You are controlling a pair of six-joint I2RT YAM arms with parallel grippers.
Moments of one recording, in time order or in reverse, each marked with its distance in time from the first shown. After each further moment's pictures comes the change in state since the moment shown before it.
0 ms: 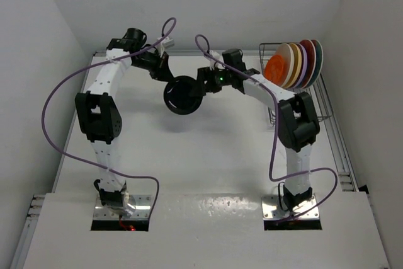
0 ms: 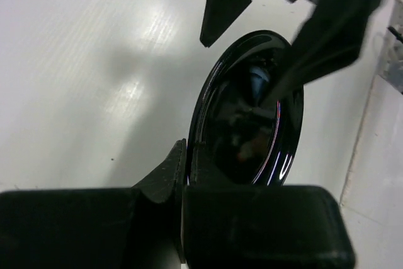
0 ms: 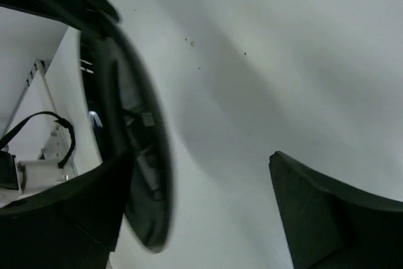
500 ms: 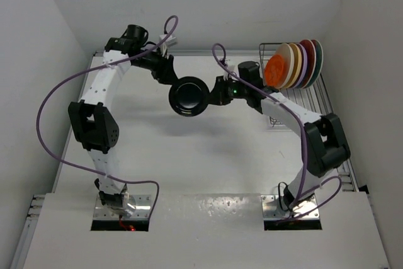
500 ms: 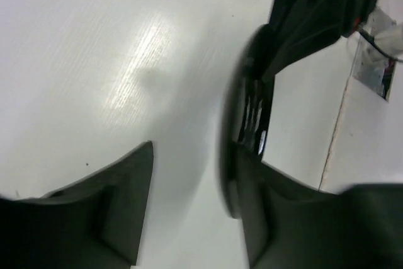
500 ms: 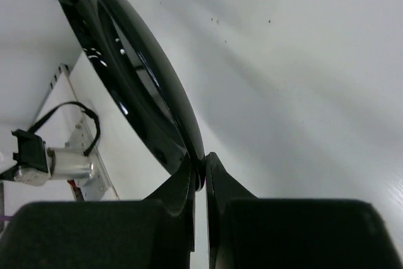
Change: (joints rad) left arm -0.047 -0.127 -0.047 -0.047 0.019 -0.031; right arm -0.005 -0.338 -0.439 0.189 0.009 0.106
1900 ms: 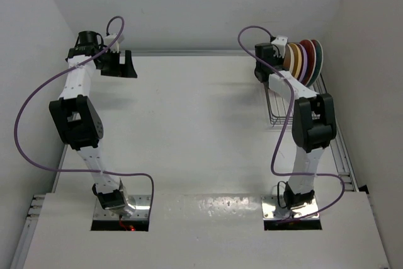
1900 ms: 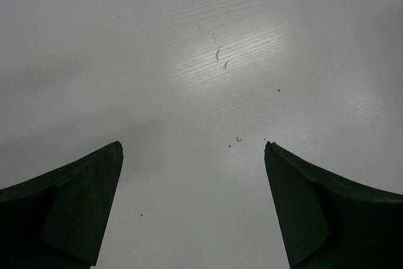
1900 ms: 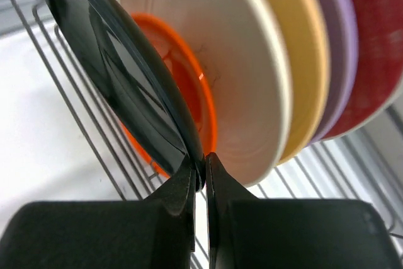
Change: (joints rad) left arm 0.359 0.023 -0.119 0.257 -0.418 -0.282; right arm -0.230 0.246 0.318 -0.159 1.476 -0.117
